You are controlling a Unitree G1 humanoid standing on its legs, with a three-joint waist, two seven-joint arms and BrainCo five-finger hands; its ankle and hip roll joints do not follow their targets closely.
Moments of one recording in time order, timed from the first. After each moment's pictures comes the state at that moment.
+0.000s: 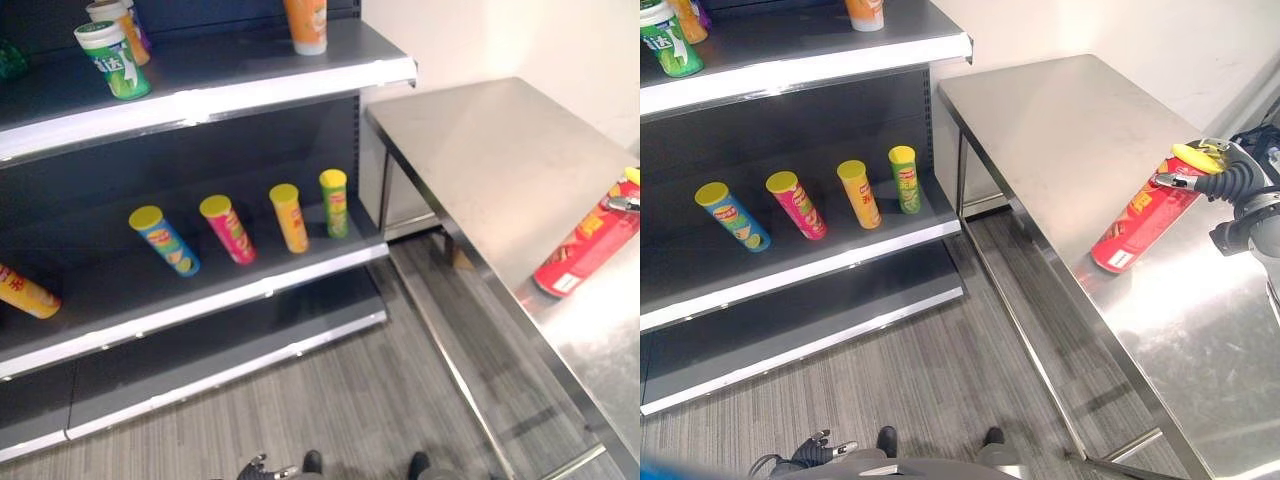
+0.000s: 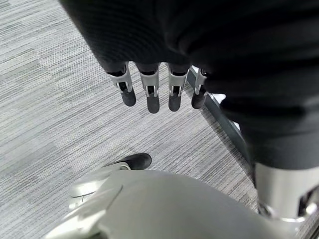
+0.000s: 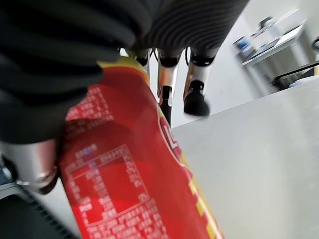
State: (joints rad) left arm 0.14 0.24 -0.16 1.04 -0.02 -0.03 0.07; right arm -0.32 -1.23 0.05 0.36 0.32 -0.05 0.05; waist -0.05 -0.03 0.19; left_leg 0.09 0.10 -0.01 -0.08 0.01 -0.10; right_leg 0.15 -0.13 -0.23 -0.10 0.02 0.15
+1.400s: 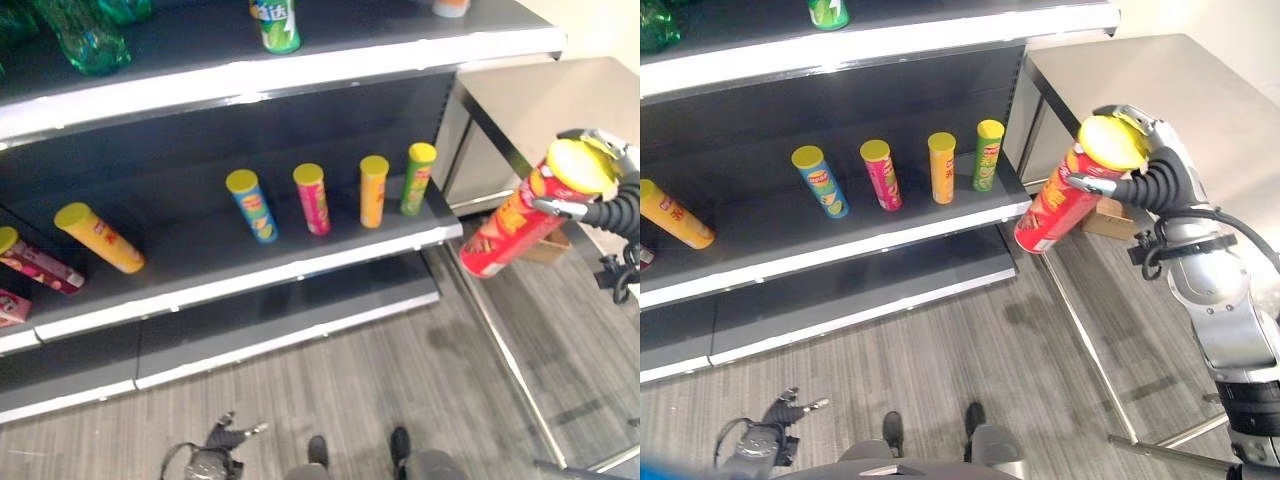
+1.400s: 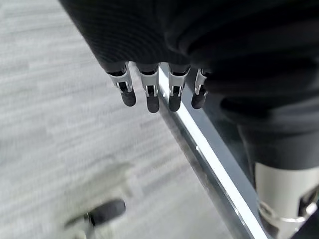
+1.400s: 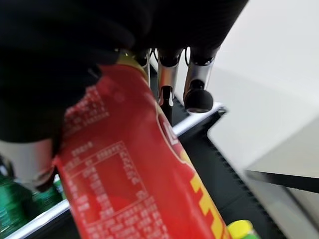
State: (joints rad) left arm 0.08 0.29 -0.07 0.94 -0.02 -0.04 0.10; right arm -0.20 -0.96 -0.08 -0.26 -0.02 -0.14 -0.08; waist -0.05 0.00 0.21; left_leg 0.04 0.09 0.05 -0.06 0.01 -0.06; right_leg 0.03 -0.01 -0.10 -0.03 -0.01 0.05
